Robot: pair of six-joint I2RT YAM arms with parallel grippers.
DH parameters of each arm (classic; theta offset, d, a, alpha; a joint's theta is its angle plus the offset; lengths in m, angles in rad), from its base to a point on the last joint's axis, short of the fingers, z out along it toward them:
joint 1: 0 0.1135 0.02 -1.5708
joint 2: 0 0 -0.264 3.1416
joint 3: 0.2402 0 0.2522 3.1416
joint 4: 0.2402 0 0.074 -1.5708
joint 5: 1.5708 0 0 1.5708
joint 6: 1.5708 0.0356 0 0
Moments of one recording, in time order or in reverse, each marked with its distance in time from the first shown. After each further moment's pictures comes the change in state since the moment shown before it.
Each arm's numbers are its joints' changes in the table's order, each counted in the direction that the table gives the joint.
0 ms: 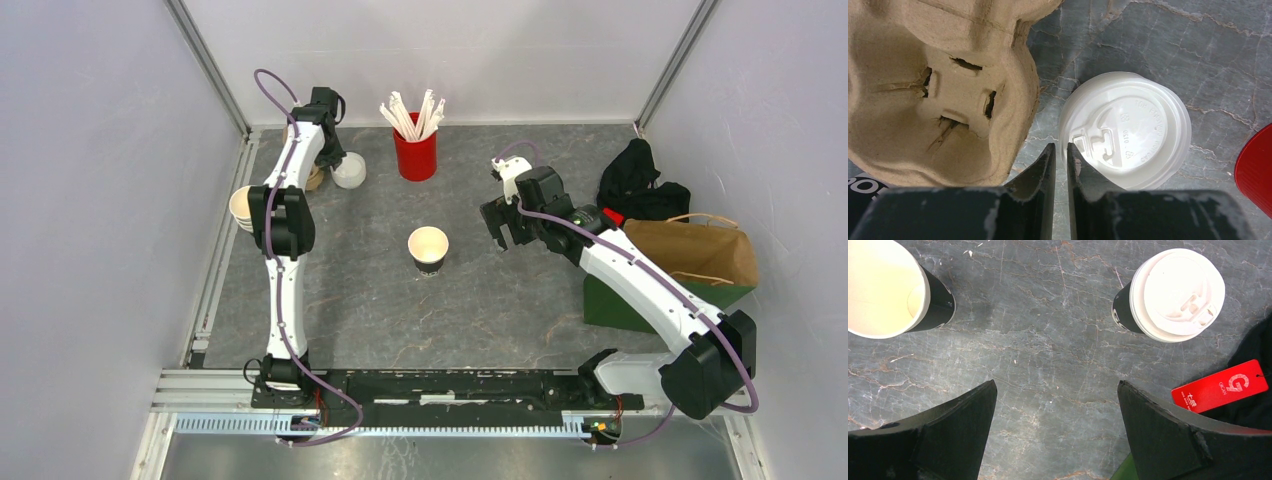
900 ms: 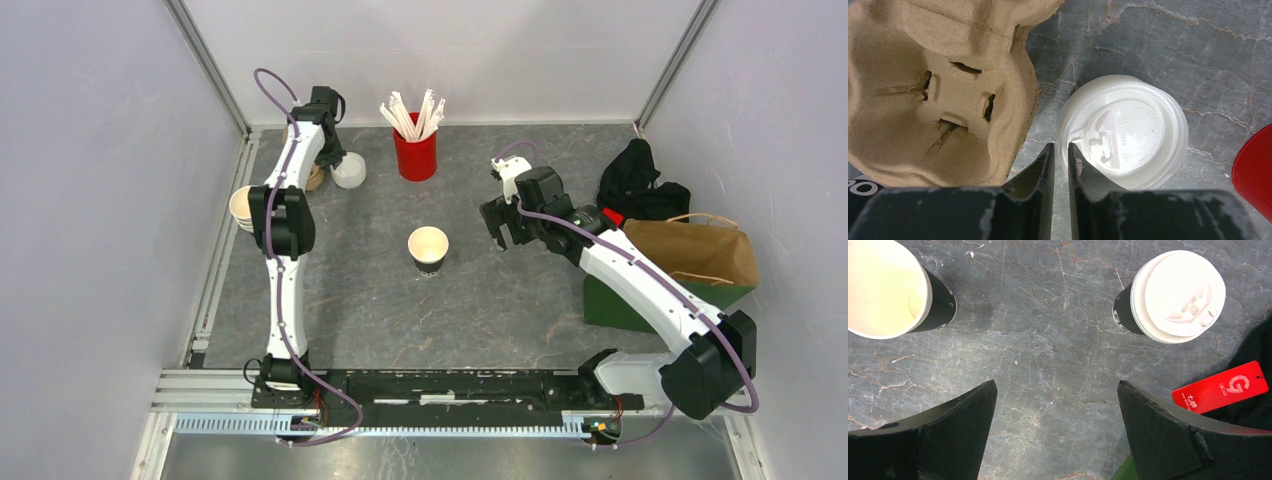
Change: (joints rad) left arm 0.000 0.006 0.014 0.000 0.000 0.001; right arm 0.000 -0.001 -0.002 -0.006 0.000 0.000
